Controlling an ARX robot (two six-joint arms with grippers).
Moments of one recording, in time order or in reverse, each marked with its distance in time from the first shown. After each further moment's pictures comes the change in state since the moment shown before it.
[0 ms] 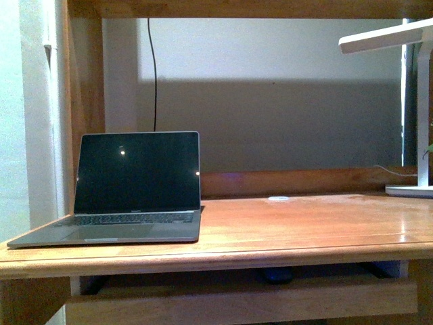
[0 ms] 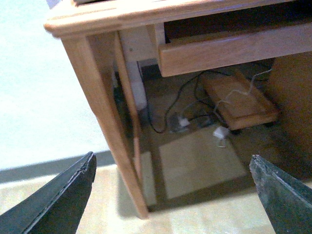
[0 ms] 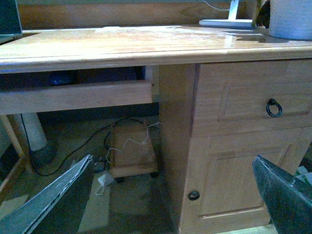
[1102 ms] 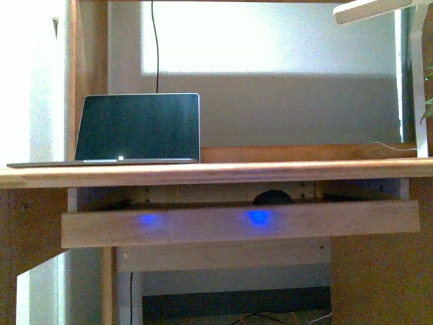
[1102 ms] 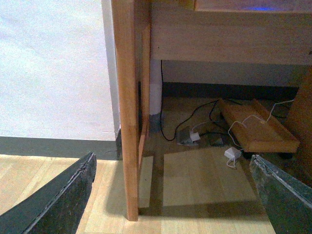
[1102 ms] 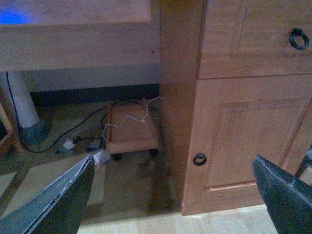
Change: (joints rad) left arm -0.051 -1.273 -0.209 -0.866 -0.132 -0.416; right arm 0.000 0.000 0.000 0.000 0.000 0.000
